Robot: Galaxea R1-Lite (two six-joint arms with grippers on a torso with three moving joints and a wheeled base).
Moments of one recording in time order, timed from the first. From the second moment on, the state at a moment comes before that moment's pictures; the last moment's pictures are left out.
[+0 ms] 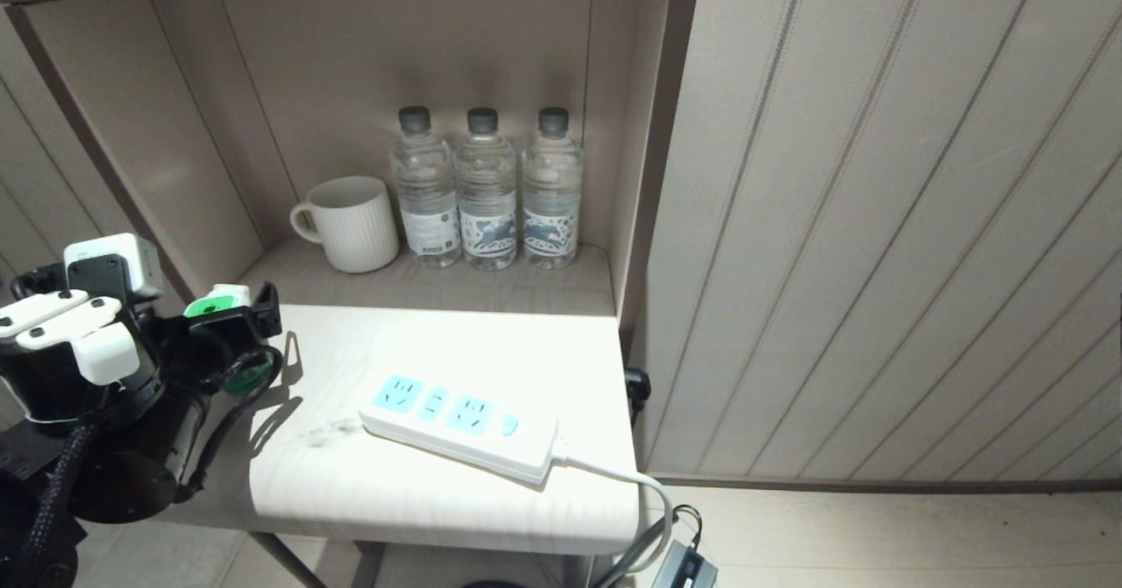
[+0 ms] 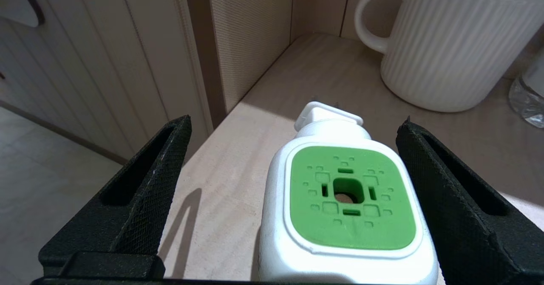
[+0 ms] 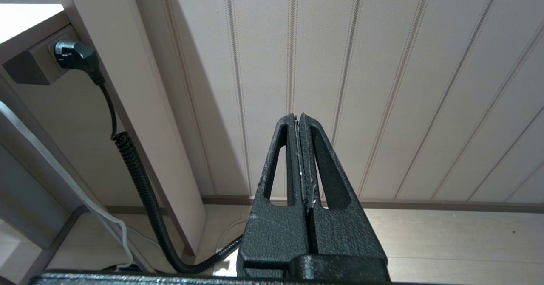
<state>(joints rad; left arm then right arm) -0.32 1.60 -0.36 -1.21 0.68 -0.09 0.00 0.00 0.00 -0.14 -0.03 0.05</state>
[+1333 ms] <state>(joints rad) -0.31 1.61 -0.38 -1.23 0.67 -0.07 0.00 0.00 0.00 -0.14 -0.03 0.05</state>
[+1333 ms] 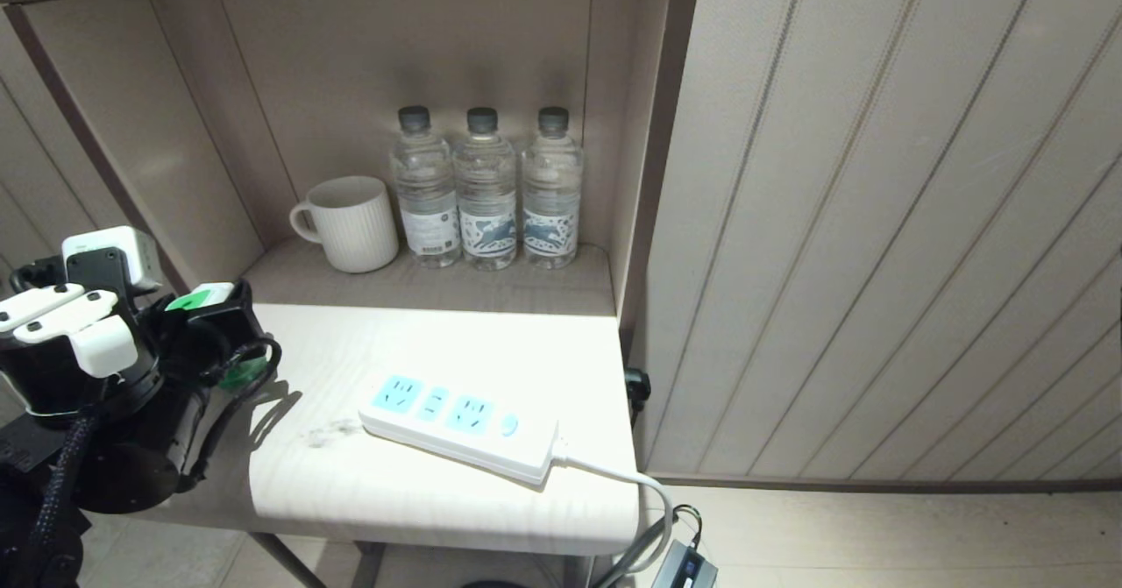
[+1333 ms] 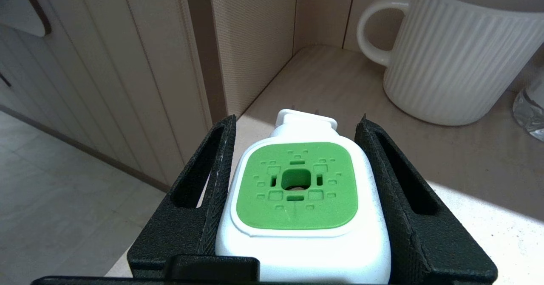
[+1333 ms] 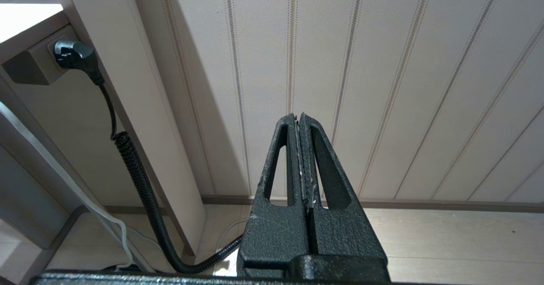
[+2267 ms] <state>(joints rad) -0.32 1.34 -0.57 -0.78 0.56 0.00 0.00 0.00 0.00 -0.14 -0.03 0.05</state>
